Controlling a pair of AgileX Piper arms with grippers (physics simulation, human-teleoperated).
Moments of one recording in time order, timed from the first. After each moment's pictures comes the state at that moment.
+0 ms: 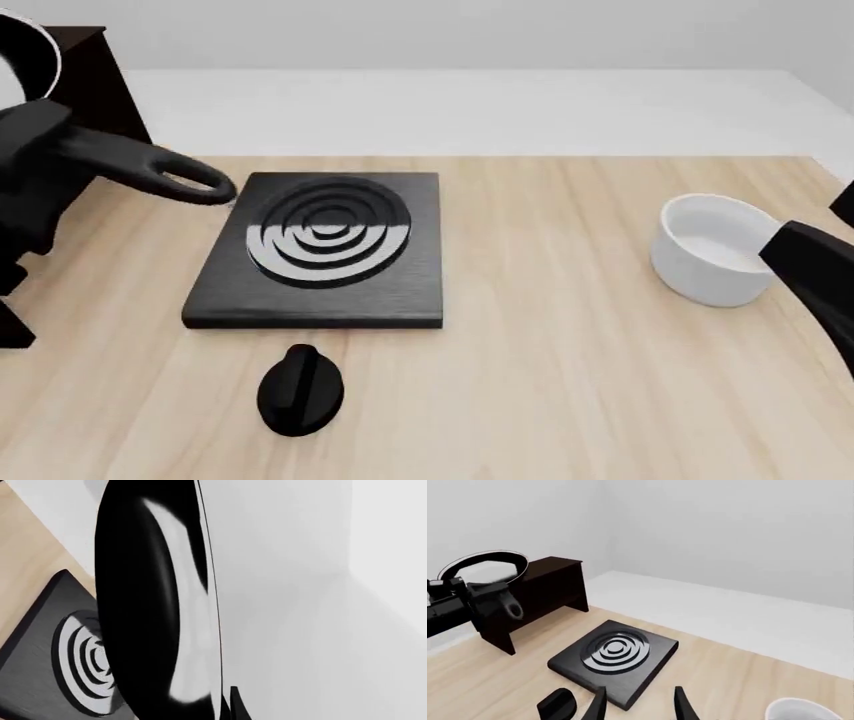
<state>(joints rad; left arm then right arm) -0.22 0.61 -0.36 -0.24 -1.10 0.58 0.21 -0.39 0.19 0.05</state>
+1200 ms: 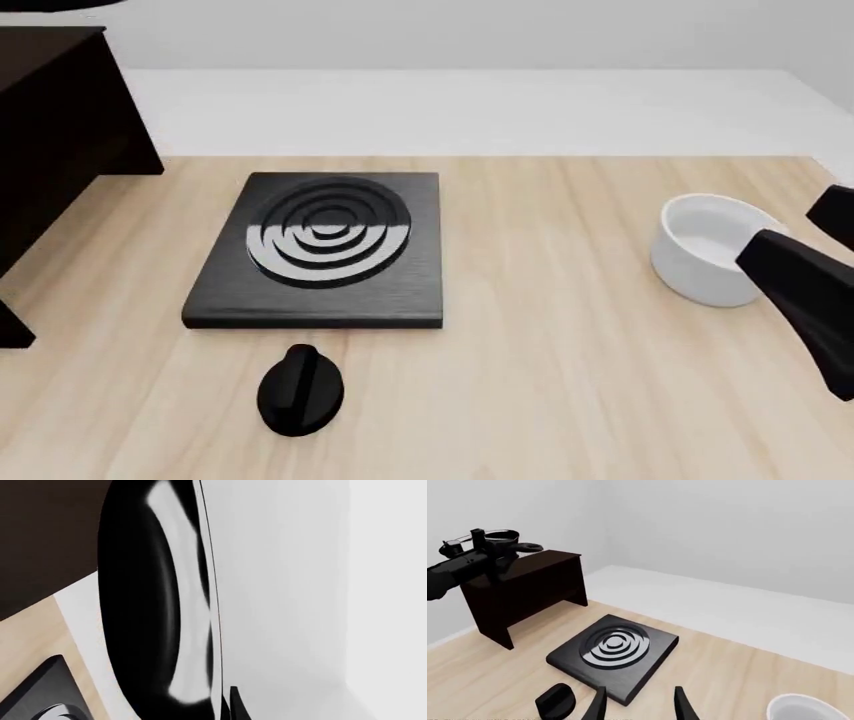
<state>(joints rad) 0.14 1.05 -0.72 -0.34 -1.33 0.58 0.23 -0.37 0.17 0.05</state>
